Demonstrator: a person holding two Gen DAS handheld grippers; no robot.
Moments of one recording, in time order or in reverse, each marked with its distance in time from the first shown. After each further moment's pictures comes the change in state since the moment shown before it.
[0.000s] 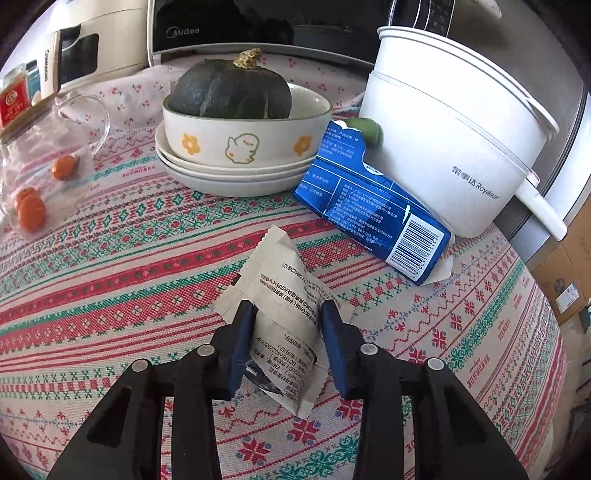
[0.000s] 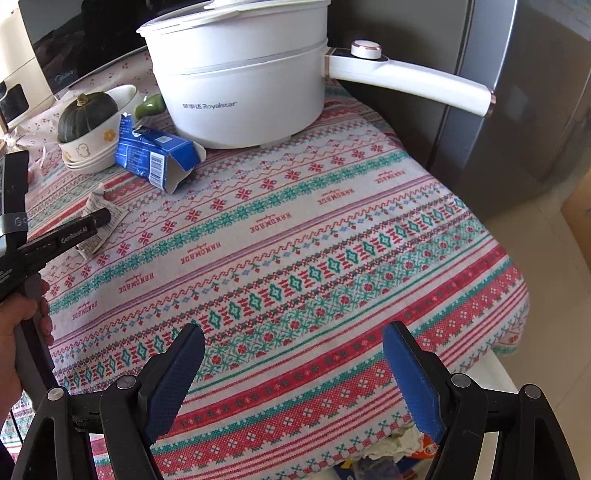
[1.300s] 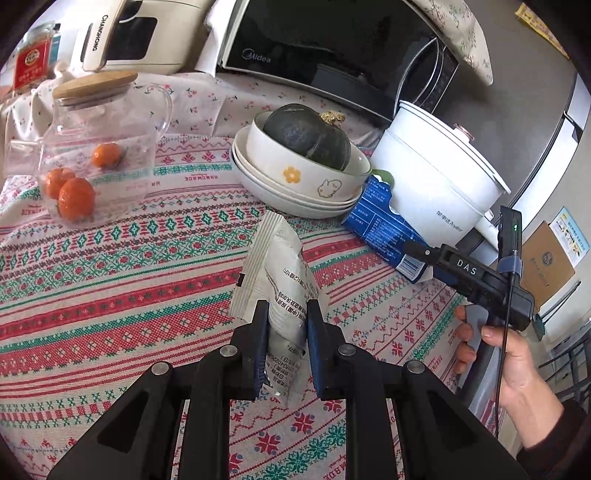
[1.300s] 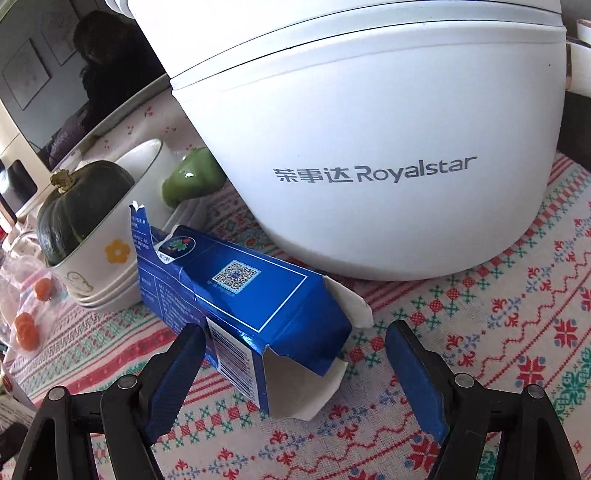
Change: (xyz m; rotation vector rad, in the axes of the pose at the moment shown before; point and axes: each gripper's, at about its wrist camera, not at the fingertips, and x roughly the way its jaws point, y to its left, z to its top) left arm -0.057 0.108 -0.002 -0.053 -0.039 -0.205; right arm 0.172 0.097 0.113 0.133 -0.153 0.313
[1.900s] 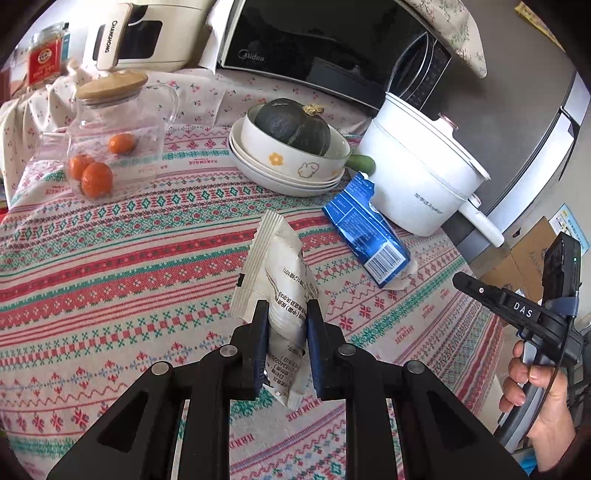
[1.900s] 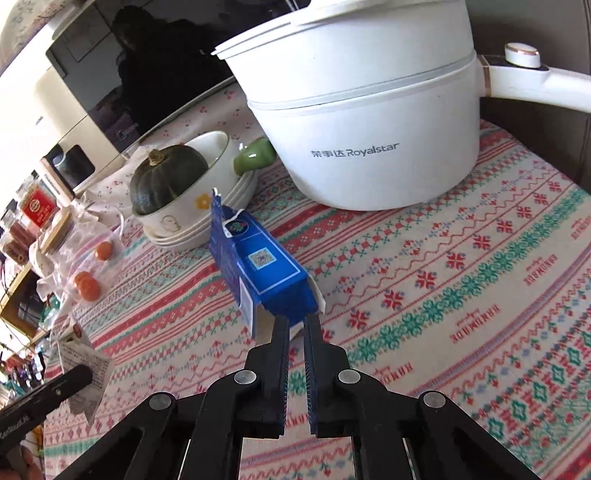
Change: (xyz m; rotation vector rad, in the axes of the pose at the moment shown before) left arm -0.052 -0.028 -0.018 -0.032 0.058 0.020; right arm -0.120 0.005 -0.036 -0.031 0.058 0.060
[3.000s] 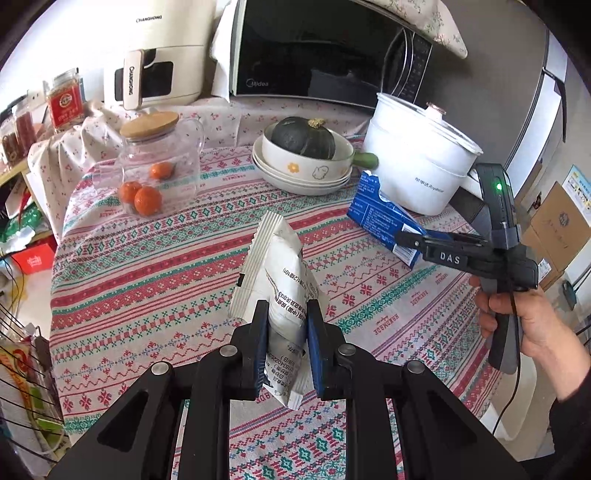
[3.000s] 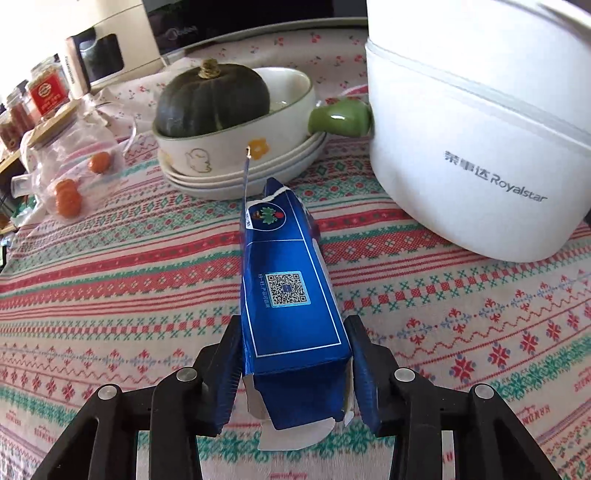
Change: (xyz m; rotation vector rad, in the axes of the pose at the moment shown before) left arm -0.062 -0.011 -0.022 0.127 -0.041 0.142; right arm 0.068 0.058 0.007 -0.347 0.099 -0.062
